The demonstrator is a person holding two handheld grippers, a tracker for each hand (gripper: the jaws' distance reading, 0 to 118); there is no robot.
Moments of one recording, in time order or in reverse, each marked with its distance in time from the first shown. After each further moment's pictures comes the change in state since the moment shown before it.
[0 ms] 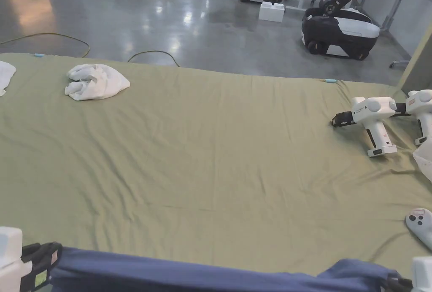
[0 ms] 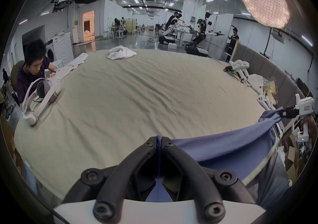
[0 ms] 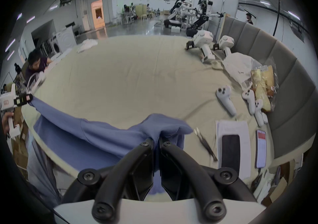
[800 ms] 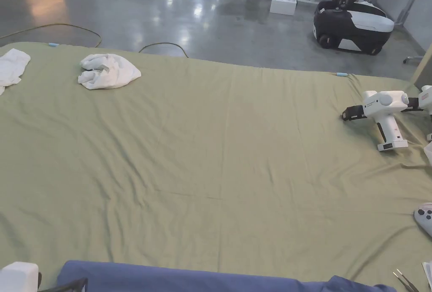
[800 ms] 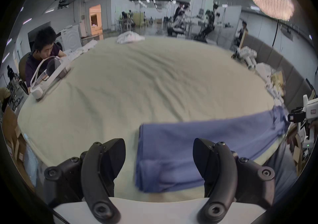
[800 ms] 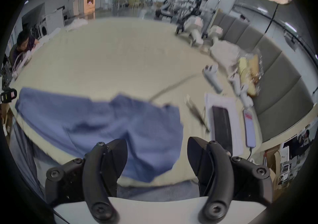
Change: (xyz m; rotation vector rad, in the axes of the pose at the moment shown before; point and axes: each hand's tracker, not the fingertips) left arm 0.020 -0.061 0.022 -0.002 0.077 0.043; right arm -0.033 -0.048 0.001 0.010 -0.187 0.020
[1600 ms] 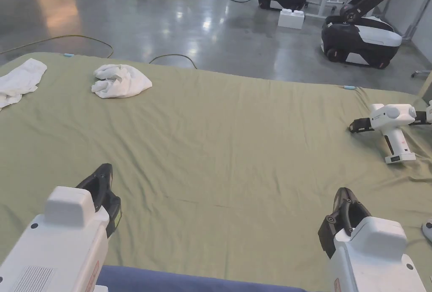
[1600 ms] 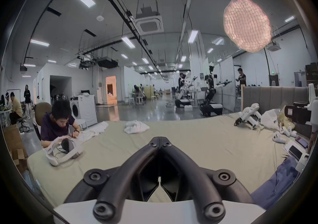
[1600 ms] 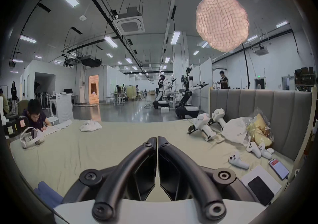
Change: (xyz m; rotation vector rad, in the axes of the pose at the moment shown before) left arm 0.086 0.065 0.044 0.712 0.168 -0.114; right arm -0.110 0.084 0.040 0.858 0.028 -0.234
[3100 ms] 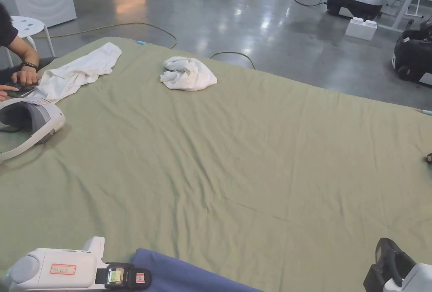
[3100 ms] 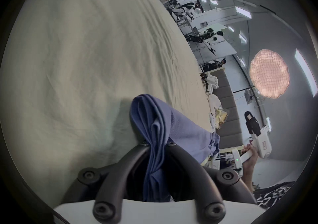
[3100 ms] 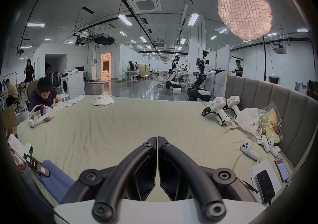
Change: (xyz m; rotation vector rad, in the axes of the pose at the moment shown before) left arm -0.183 -0.204 -0.064 -0.985 -0.567 0.864; right arm -0.034 -0.018 -0.013 -0.225 0.135 0.080
